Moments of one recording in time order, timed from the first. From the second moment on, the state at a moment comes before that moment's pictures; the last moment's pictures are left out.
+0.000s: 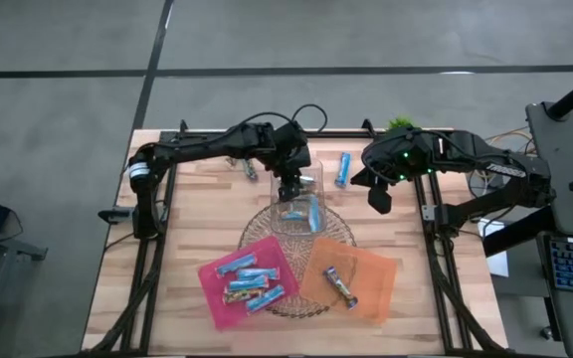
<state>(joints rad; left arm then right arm) 0.27 1.87 1.81 -0.91 0.17 0.10 -0.11 1.19 1.45 -1.02 -0.02 0.18</state>
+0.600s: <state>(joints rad) 0.27 1.87 1.81 -0.94 0.17 0.11 -0.10 1.19 1.44 -1.02 0.03 0.18</state>
